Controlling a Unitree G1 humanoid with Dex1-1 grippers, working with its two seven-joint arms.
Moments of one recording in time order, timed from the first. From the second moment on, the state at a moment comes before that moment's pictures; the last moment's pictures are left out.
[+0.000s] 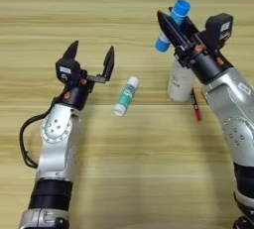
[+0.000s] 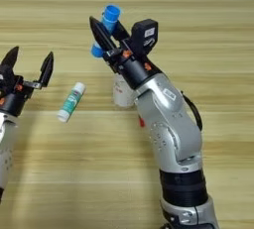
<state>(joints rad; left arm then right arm) -0.17 0.06 0.09 0.18 -0.16 -0.33 -0.25 -0.30 -0.03 0.04 -0.44 0.46 0.33 0.29</state>
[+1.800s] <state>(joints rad) -0.19 0.10 0.10 0.29 -0.02 -0.30 -0.03 -0.13 -0.40 -0.23 -0.23 0.45 0.80 0.21</state>
